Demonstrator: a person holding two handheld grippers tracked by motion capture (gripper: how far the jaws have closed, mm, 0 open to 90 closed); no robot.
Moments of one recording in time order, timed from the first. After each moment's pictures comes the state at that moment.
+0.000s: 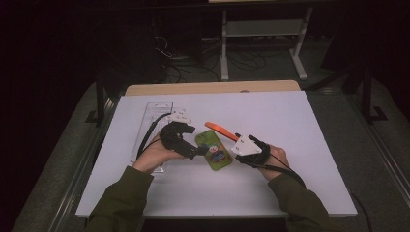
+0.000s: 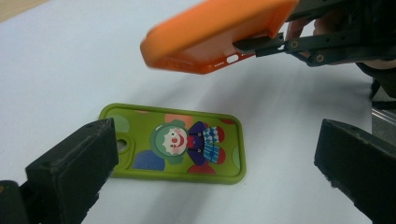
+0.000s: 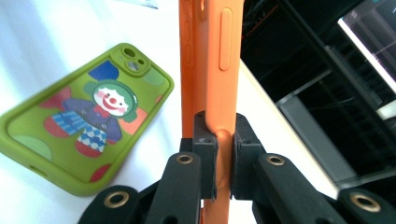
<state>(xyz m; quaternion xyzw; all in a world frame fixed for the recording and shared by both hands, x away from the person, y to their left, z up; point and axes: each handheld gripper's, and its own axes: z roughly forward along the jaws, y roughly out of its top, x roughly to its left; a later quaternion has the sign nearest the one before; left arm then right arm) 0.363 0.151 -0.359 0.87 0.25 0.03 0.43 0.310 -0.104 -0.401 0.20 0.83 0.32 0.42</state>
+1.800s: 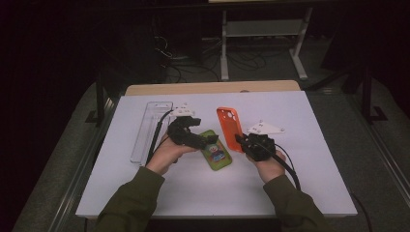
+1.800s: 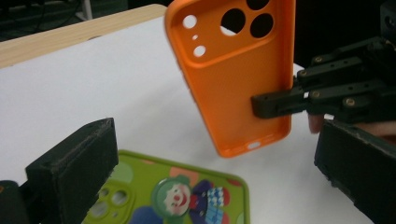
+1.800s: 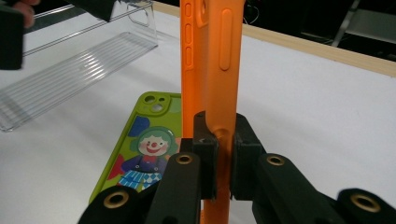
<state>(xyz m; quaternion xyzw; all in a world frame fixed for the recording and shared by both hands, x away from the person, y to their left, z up) 0.370 0.126 -0.360 0.80 0.31 0.06 0.51 0.322 -0.121 -0.393 0.42 0.76 0.45 0.22</state>
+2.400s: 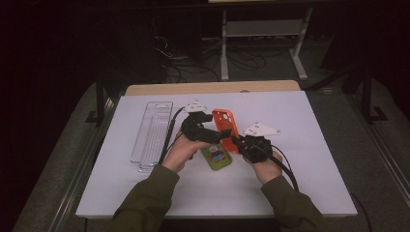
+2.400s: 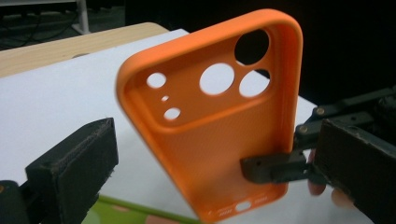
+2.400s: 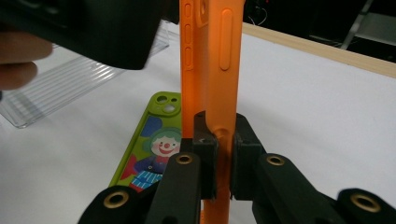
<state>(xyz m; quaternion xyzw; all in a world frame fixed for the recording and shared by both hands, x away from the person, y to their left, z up) 0.382 0.096 -0.363 0.78 0.31 0.05 0.54 0.319 -0.112 -0.393 0.41 0.76 0.45 0.21</state>
